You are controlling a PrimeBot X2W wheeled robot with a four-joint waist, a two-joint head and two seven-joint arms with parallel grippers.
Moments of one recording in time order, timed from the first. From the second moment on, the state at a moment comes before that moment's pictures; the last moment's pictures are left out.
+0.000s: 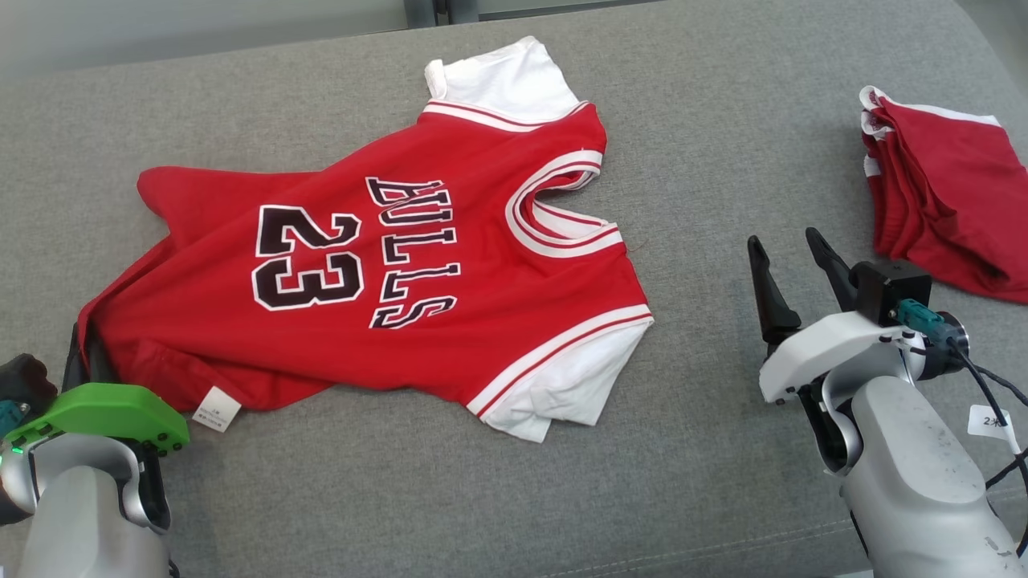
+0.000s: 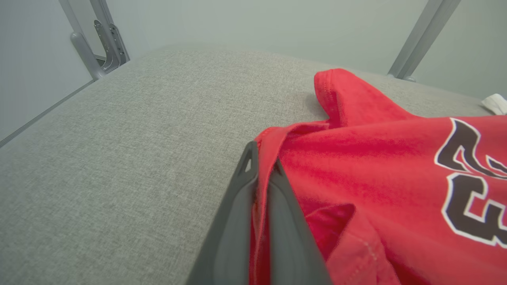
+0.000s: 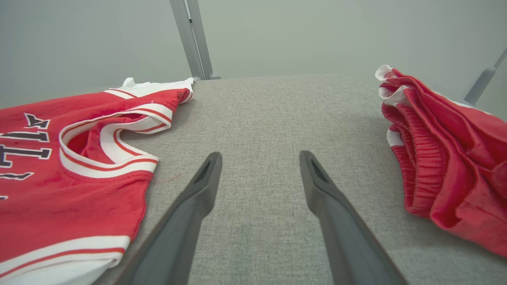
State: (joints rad) left arm -0.48 0.17 0.23 0.78 -0.26 -0.02 -0.26; right arm -0.48 -0.13 0.09 0.62 0.21 0.13 -0.26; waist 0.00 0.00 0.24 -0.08
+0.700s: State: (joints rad) left arm -0.37 0.05 0.07 0.51 -0.31 -0.06 -0.26; right arm -0.61 -0.19 0.13 0.72 0.22 0.13 -0.26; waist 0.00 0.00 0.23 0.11
